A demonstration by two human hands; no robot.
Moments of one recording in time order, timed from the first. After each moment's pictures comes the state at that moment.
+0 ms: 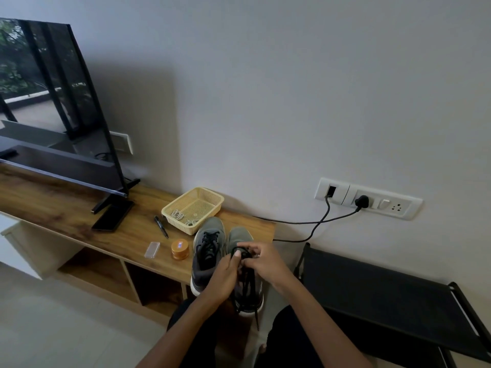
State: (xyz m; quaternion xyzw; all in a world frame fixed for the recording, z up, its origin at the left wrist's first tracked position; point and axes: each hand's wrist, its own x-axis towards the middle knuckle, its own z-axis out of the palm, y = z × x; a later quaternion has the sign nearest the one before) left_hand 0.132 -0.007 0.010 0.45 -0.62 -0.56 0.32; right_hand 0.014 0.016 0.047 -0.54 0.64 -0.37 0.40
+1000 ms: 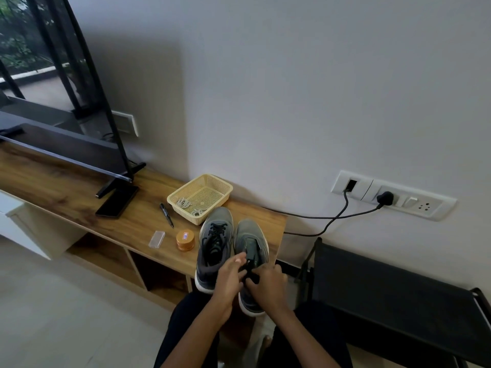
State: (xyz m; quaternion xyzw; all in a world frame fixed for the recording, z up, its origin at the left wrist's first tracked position) left_hand 0.120 -0.026 -0.041 0.51 -0.39 -0.68 0.35; right_hand 0.016 -0.003 -0.065 -0.60 0.76 -0.18 0.14
